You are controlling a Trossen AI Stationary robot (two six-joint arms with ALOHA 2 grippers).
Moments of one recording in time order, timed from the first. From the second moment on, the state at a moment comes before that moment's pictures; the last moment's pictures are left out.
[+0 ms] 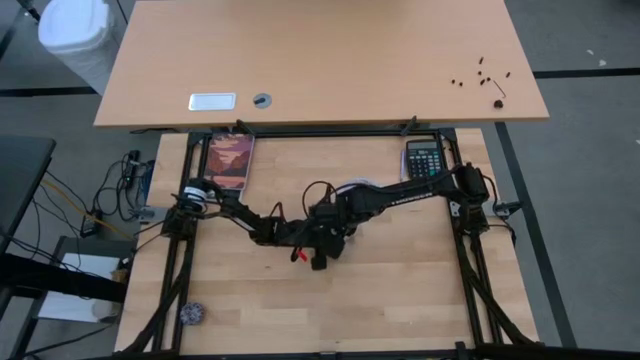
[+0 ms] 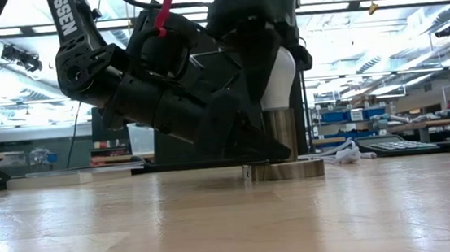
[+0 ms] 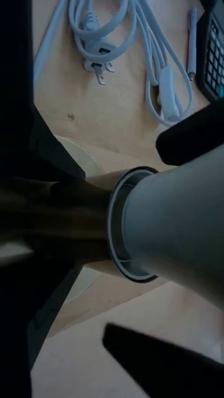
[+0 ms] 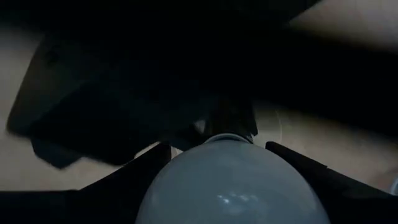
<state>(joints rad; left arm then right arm) -0.13 2.07 0.85 0.84 -0.21 -0.03 0.09 1.98 1.65 -1.03 0.00 0.67</state>
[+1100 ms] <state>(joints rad) -0.13 2.07 0.85 0.84 -0.21 -0.03 0.06 1.98 1.66 -1.07 0.02 0.66</state>
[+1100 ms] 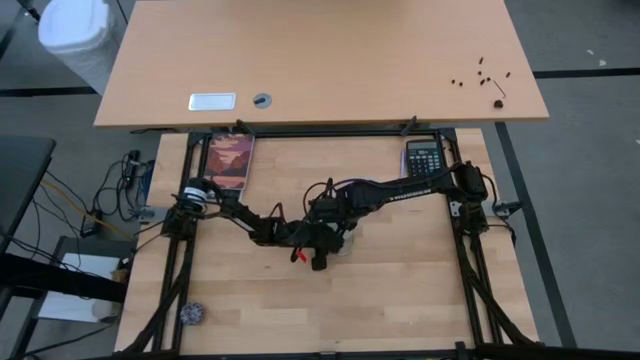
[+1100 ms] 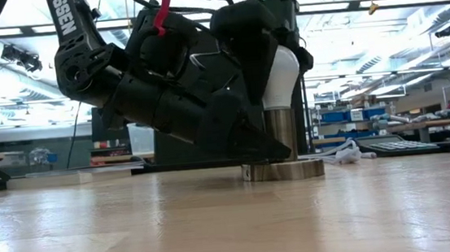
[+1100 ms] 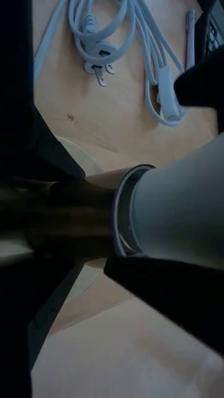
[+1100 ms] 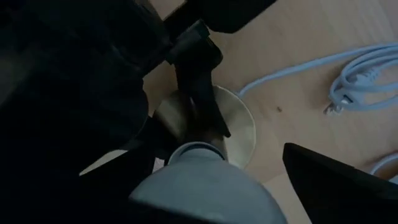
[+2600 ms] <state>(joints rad) -0.13 2.07 0.86 0.84 -0.22 -0.03 0.20 1.98 2.08 -1.49 0.11 -0.18</state>
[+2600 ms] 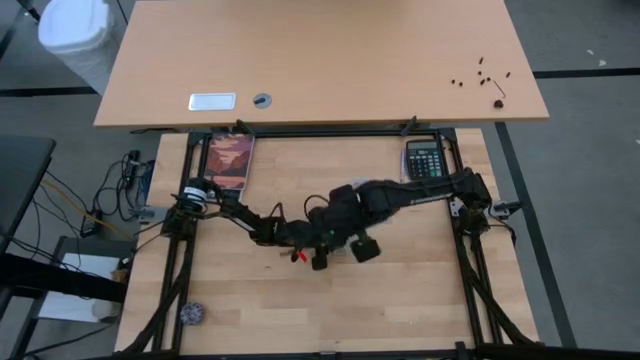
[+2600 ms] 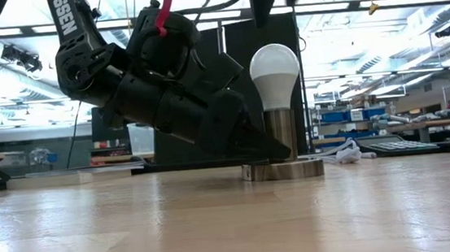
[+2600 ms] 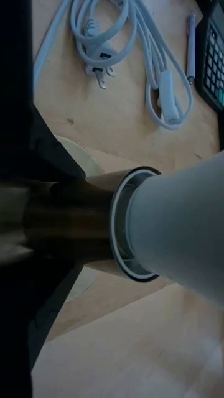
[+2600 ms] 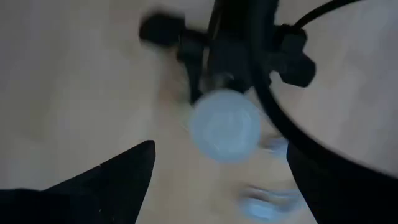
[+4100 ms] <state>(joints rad) -0.14 2.07 0.86 0.81 -0.18 0.04 0.19 1.89 1.75 -1.38 0.24 -0.47</state>
